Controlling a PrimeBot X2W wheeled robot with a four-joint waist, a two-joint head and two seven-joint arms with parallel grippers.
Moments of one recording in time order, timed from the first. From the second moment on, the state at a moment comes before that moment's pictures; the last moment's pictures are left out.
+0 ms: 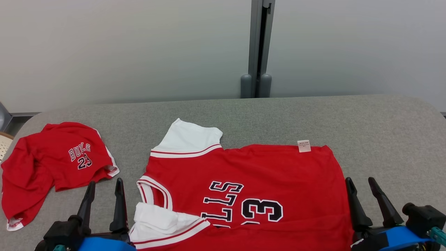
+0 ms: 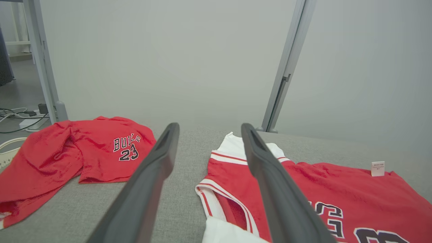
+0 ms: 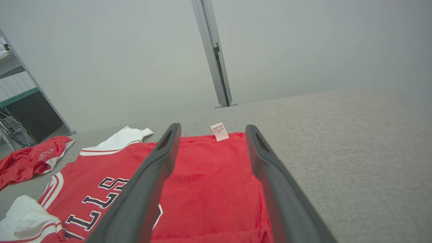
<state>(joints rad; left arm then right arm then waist) 0.06 0.23 -0.17 0.16 -0.42 0.01 -0.26 0.01 -0.16 0.05 0.23 0.41 0.13 -0.22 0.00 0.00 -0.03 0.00</state>
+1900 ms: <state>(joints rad) -0.49 0.25 -0.07 0.46 -0.20 -0.12 -0.24 -0.36 -0.14 -0.02 0.33 0.20 0.13 -0.14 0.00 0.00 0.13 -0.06</state>
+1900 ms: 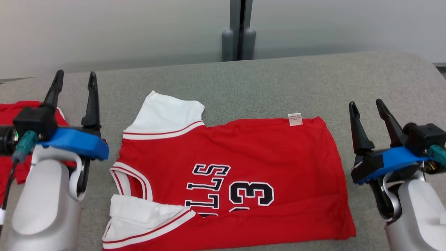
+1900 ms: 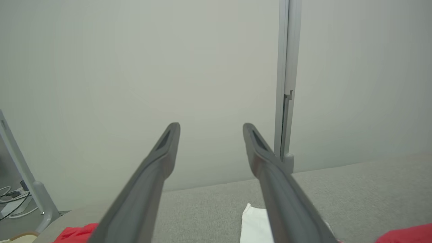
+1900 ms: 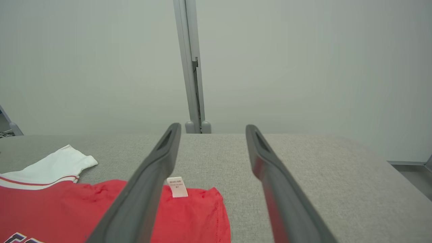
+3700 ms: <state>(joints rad) -1.05 0.46 -0.88 0.91 -0.93 -0.13 0.01 -0.67 -0.23 0.22 0.42 0.32 0.13 0.06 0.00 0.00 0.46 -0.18</state>
